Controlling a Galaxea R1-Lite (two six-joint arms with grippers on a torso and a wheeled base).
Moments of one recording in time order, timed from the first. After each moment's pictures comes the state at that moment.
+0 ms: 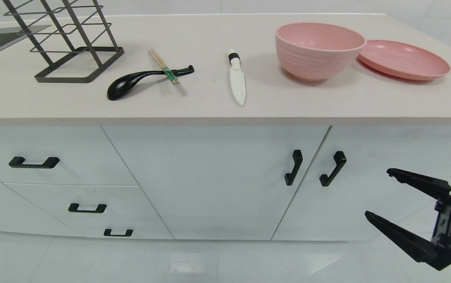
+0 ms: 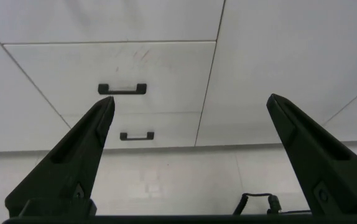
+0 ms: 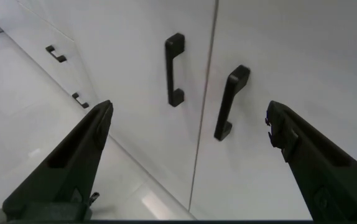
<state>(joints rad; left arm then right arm) 0.00 0.00 0.00 0.00 -0.07 0.00 0.20 1.31 0.00 -1.32 0.56 -0.15</state>
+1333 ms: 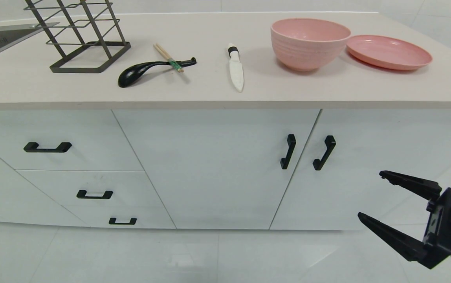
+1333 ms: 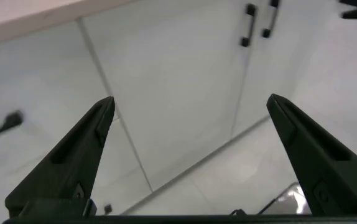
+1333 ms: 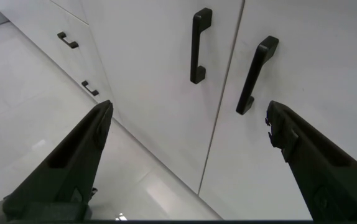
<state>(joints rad) -0.09 0.45 -0.30 -0.24 -0.57 0.20 0.20 1.37 0.00 -1.34 0.56 -0.17</state>
